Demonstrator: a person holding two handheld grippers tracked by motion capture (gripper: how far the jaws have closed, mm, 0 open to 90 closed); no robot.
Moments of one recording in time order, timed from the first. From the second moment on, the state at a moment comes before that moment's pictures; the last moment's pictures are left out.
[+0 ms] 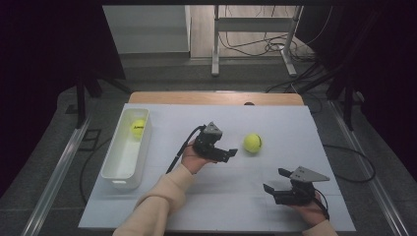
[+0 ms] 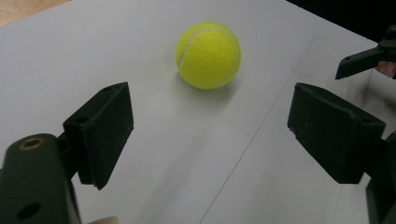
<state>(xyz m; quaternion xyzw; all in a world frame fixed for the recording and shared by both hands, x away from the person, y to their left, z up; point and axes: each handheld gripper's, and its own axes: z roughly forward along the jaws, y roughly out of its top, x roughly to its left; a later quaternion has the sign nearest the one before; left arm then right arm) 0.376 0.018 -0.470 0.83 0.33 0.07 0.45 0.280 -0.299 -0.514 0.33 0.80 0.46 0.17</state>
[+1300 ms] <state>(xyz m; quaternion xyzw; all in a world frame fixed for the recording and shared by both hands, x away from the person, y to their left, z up) 0.399 -0.014 -0.481 0.84 0.31 0.06 0.44 0.279 -0.300 -0.514 0.33 0.81 0.46 0.17</state>
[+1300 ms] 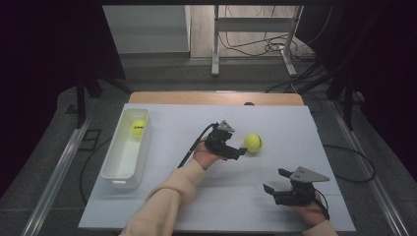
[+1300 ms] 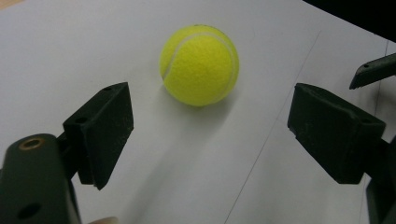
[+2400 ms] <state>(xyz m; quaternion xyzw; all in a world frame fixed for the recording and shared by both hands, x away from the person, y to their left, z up) 0.422 -0.045 -0.492 0.85 0.32 0.05 0.42 0.279 -0.300 -0.515 0.33 0.81 0.46 0.17</state>
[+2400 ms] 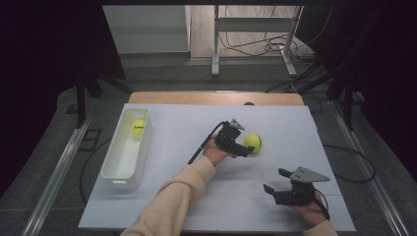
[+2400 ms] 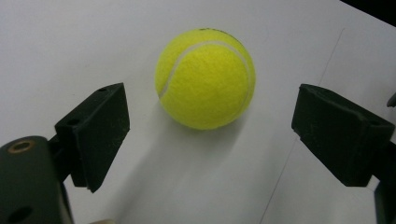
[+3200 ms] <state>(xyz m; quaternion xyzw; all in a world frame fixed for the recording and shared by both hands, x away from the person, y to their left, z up) 0.435 -0.061 -0.501 0.86 0.32 0.03 0.40 0.280 -0.300 -0.515 0.33 0.81 0.46 0.17</state>
